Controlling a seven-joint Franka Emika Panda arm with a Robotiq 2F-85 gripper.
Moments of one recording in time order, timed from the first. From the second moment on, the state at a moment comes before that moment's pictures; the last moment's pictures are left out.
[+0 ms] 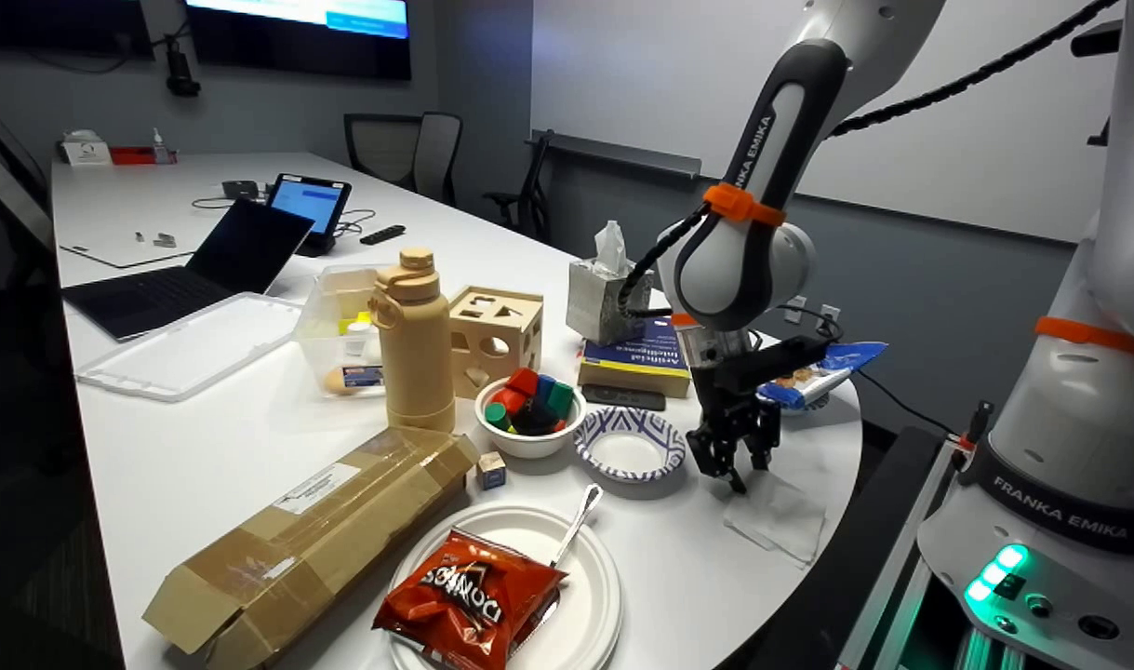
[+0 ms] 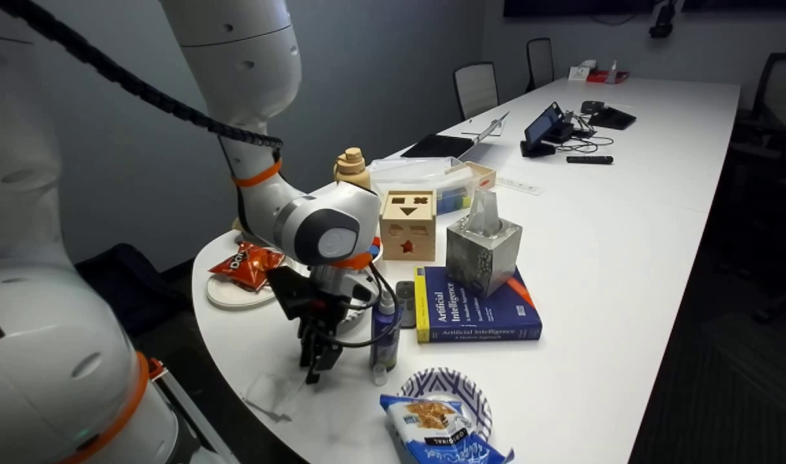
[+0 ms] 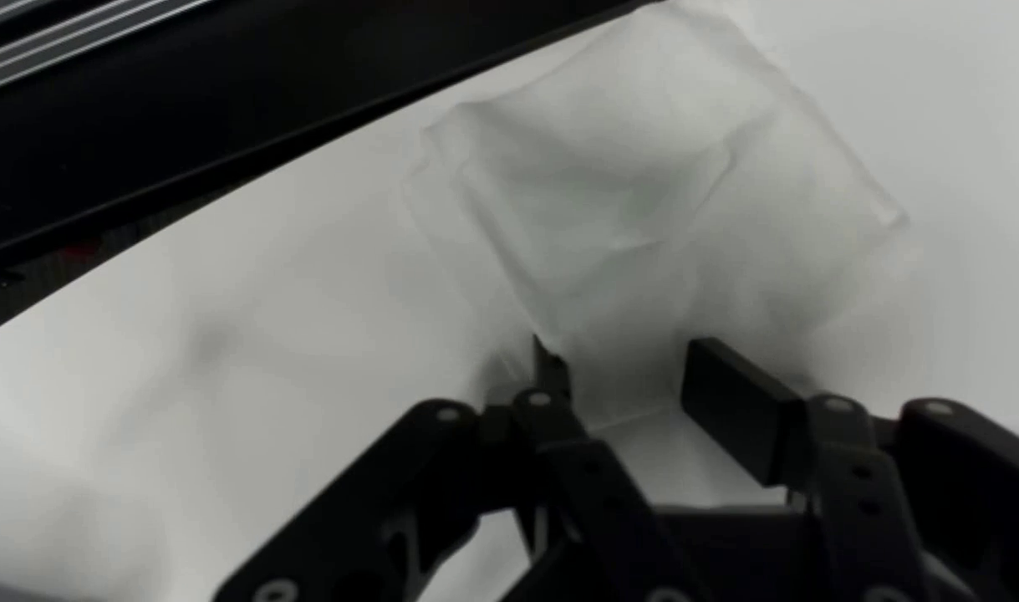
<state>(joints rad) 0.07 0.24 0.04 -2.74 0.09 2.49 0.36</state>
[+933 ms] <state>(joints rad) 0.08 0.18 0.07 -2.74 0.11 2.48 0.34</state>
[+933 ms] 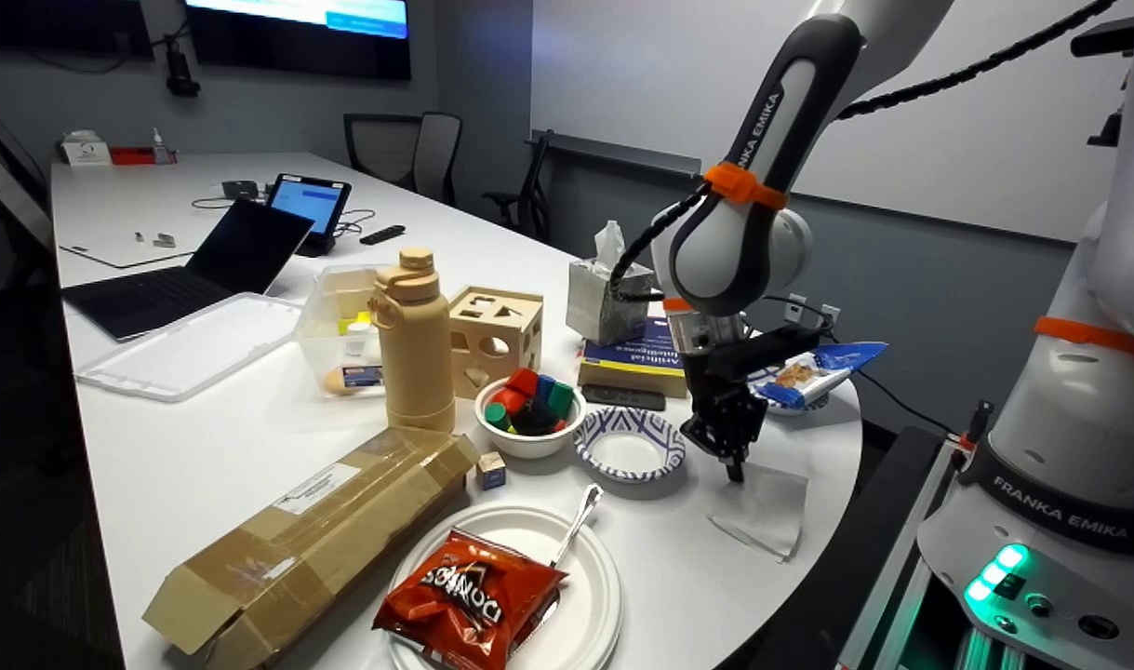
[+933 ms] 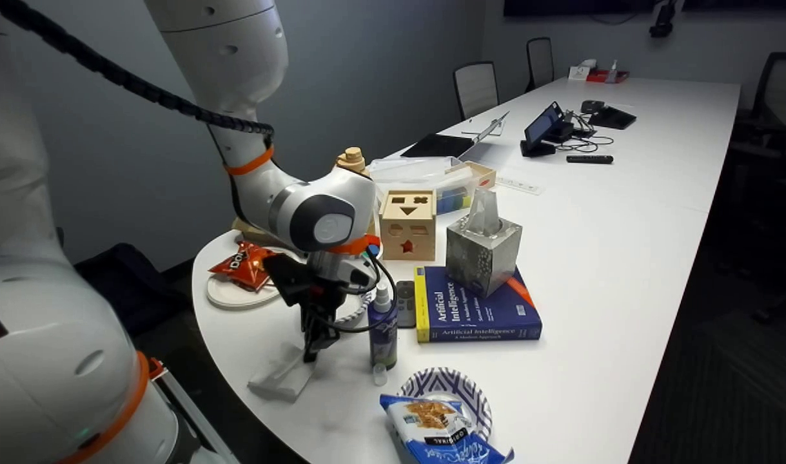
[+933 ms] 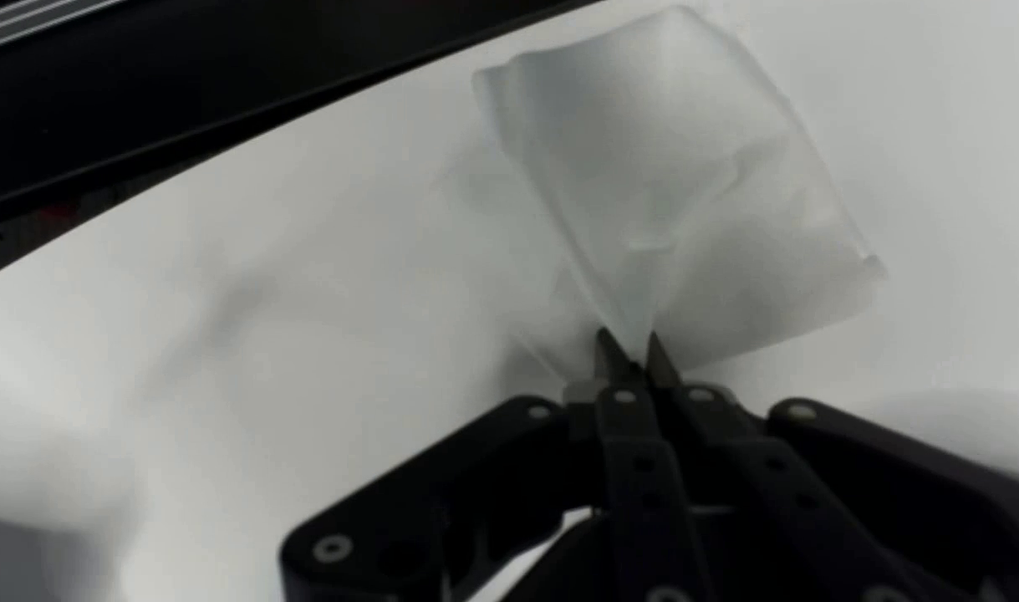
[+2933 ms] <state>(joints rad) 0.02 0.04 0.22 -2.75 -0.95 2.81 1.59</state>
